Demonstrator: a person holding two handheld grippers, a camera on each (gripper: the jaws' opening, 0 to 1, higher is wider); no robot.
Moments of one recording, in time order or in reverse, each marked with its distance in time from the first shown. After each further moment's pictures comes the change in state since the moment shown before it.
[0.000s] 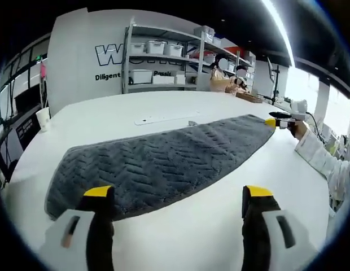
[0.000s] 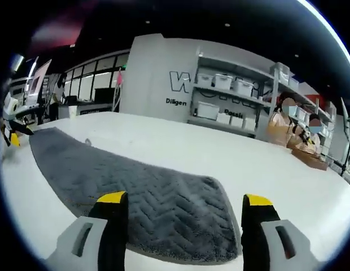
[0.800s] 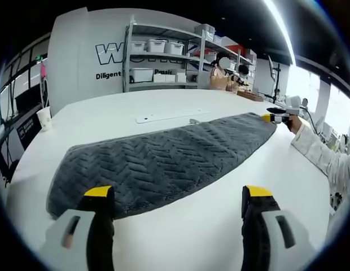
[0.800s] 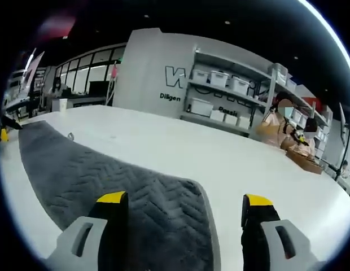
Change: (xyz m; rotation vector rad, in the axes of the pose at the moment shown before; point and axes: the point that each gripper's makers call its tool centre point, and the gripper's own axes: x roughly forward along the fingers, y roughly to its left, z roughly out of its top) left arm 0.001 0.003 0.000 0.006 0.011 0.008; right arm 0.029 -0.029 -0.003 -0.029 0.032 -0.045
